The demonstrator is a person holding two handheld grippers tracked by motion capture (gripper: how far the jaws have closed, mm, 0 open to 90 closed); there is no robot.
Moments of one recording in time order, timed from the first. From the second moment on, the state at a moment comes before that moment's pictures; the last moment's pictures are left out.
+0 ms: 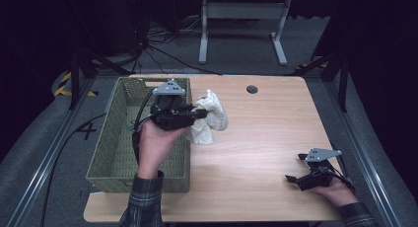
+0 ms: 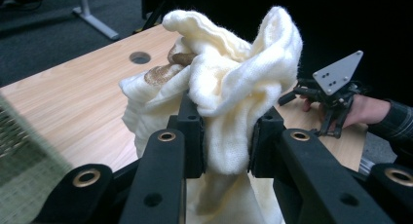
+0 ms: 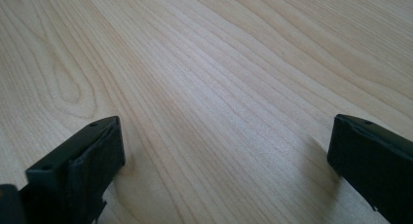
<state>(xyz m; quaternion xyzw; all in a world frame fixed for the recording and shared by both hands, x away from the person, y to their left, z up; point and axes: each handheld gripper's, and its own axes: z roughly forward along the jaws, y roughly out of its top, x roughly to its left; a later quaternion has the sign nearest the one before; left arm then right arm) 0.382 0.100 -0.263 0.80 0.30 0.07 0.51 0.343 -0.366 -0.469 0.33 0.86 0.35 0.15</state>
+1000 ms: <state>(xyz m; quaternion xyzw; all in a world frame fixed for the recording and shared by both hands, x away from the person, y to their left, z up) 0.371 -0.002 -0.340 0.84 0.24 0.04 0.49 0.344 -0.366 -0.470 0.32 0.87 0.35 0.15</state>
